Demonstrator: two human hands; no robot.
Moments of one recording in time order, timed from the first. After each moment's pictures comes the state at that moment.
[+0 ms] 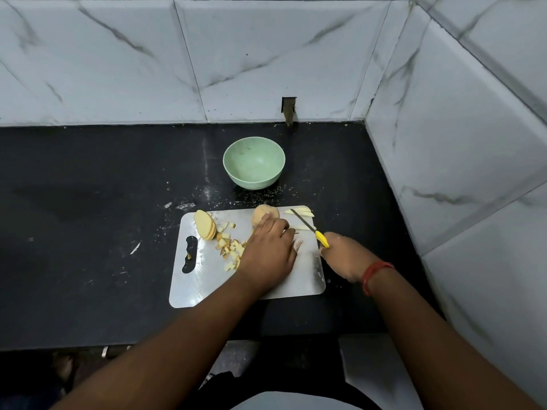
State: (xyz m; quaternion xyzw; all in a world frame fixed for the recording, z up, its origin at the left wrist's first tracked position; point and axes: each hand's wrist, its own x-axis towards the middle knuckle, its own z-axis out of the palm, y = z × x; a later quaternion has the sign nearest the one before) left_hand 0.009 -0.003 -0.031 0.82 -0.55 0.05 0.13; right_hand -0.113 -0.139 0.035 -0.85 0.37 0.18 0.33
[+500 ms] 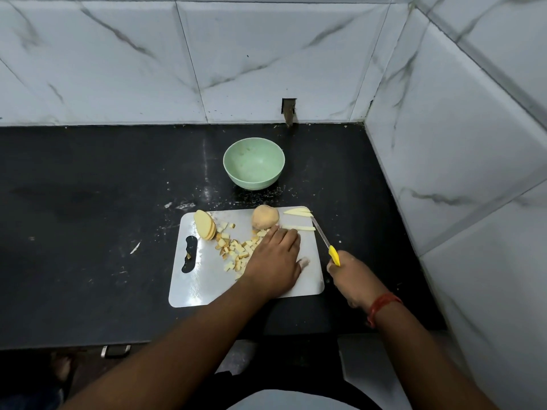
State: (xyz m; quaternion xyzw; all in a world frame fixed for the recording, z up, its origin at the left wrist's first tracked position) left_hand -0.006 0.000 -0.037 0.81 -0.59 0.03 0.02; right_hand -0.150 -0.119 0.017 -0.76 0.46 0.10 0.44
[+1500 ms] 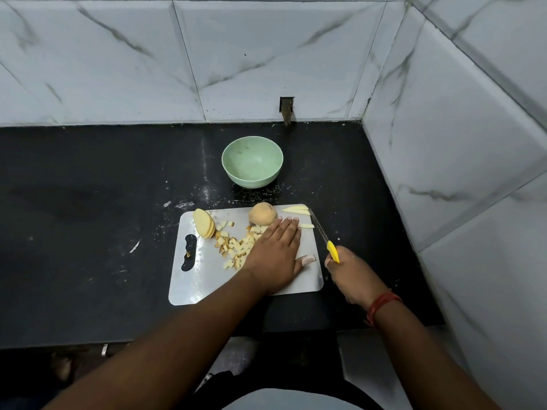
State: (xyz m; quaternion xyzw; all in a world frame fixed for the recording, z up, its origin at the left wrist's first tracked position) left_hand 0.001 -0.005 -0.029 0.78 -0.62 0.00 -0.06; right_hand -0.154 -0.115 0.021 -0.77 0.44 0.06 0.45
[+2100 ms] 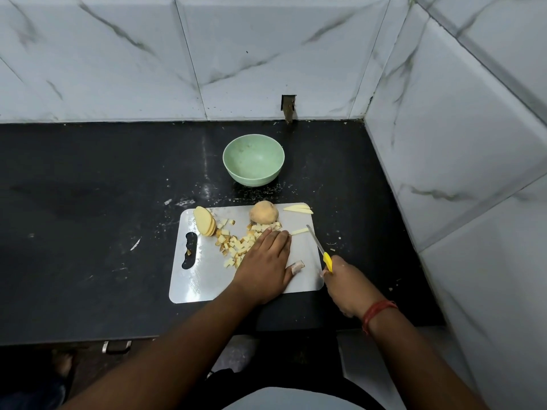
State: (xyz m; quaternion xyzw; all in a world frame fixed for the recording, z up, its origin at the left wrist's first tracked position) left_hand -0.006 0.025 -0.052 0.81 -0.58 0.08 0.03; right_hand -0.154 -0.098 0.019 -0.81 0.44 0.15 0.37
